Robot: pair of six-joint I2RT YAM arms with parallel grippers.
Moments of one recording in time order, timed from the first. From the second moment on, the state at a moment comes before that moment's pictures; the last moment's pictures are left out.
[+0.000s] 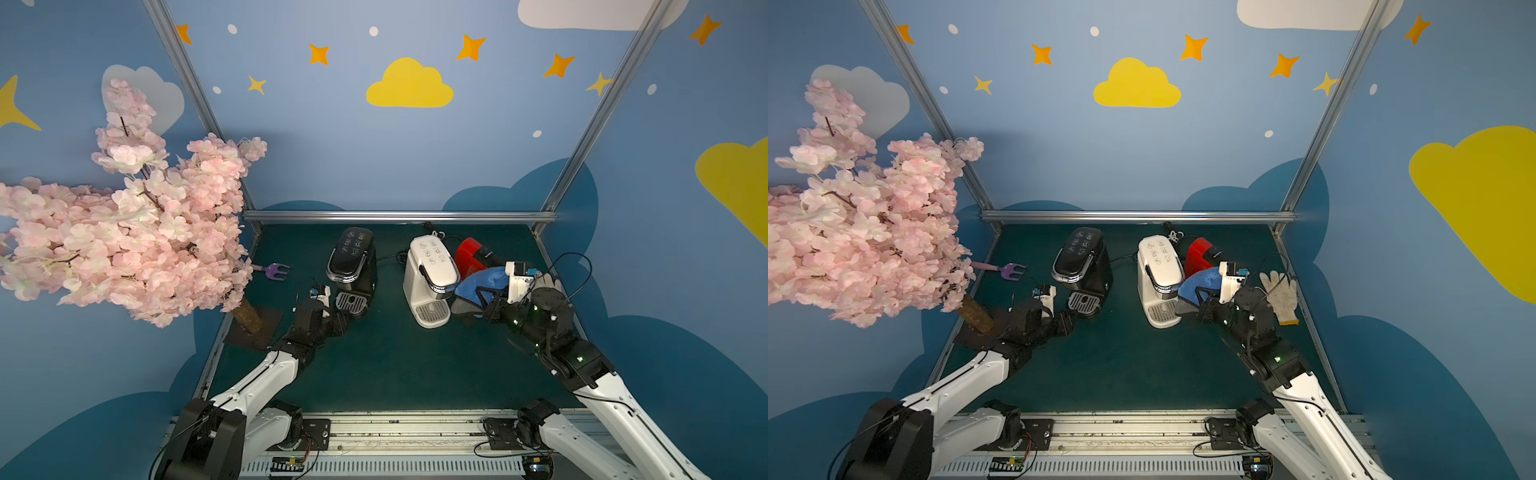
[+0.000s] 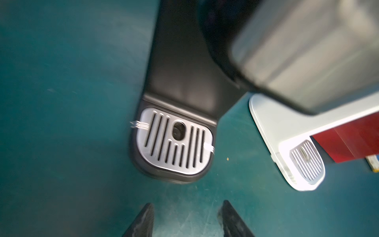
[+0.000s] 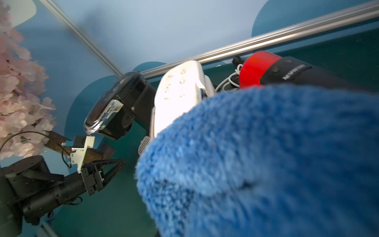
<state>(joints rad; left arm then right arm) -0.27 1.05 0.38 0.08 0.07 -0.43 0.53 0.76 0.85 -0.40 -0.06 0.46</state>
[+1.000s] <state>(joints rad) -0.25 1.25 0.40 0.14 0.18 -0.49 0.88 1.96 2.03 -0.53 -0.36 0.22</state>
